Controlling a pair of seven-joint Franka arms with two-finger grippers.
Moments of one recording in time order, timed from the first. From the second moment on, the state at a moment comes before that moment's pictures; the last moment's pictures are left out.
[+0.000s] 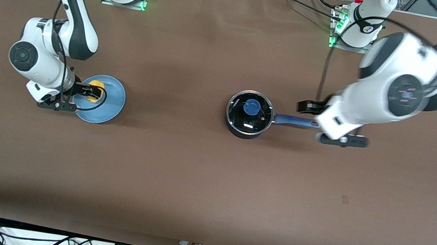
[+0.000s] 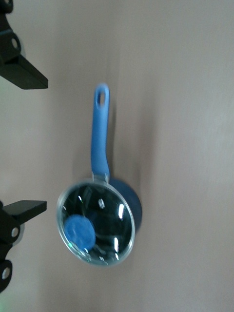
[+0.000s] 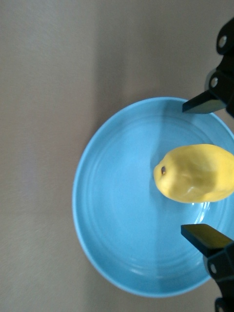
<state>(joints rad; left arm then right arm) -0.23 0.35 -0.21 -1.57 -0.14 1.73 -0.53 0.08 0.35 -0.02 -2.15 -0.03 2.39 0.04</state>
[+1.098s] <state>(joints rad) -0.45 0.57 -0.20 -1.59 -0.12 1.98 -0.69 0.08 0.35 -0.01 -2.27 -0.02 2.56 0.05</state>
